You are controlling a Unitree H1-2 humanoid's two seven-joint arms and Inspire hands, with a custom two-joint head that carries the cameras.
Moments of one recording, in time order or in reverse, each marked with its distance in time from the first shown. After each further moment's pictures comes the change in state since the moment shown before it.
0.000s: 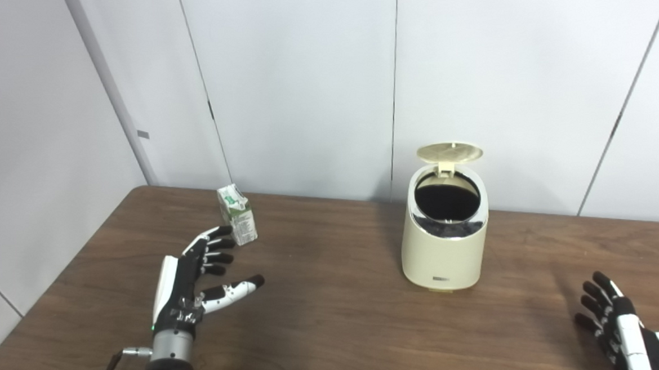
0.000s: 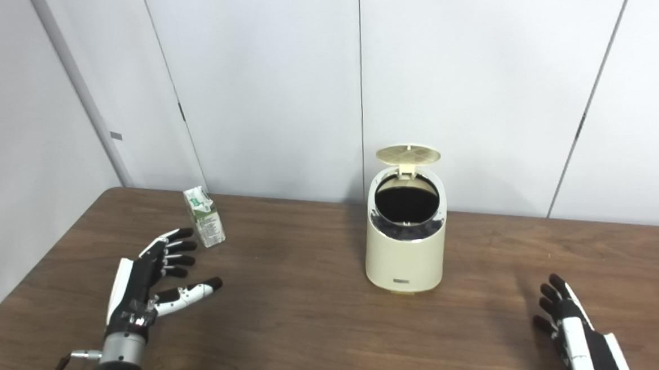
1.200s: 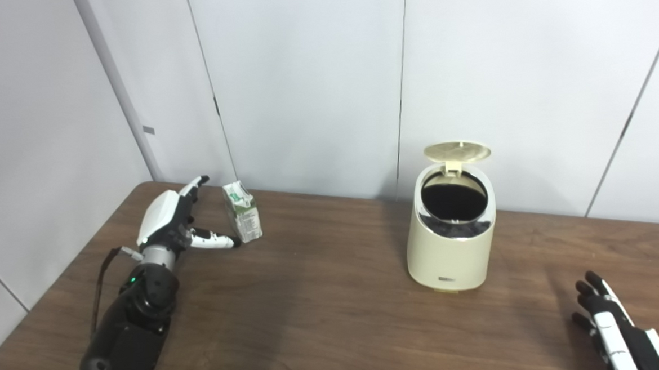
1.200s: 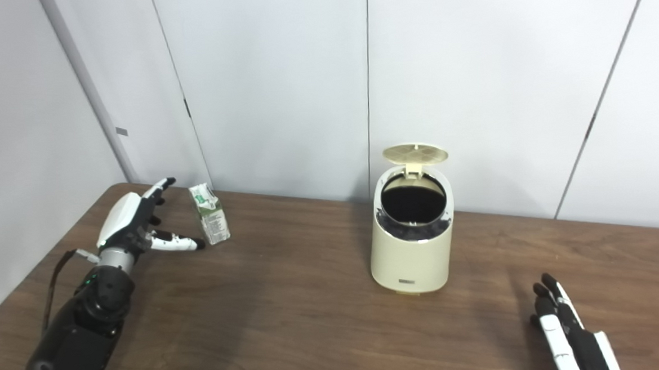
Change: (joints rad) left arm -0.345 0.301 -0.169 0.480 0.164 0.034 -0.054; right arm 0.002 0.017 0.035 -0.041 -0.050 0.032 -0.010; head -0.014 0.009
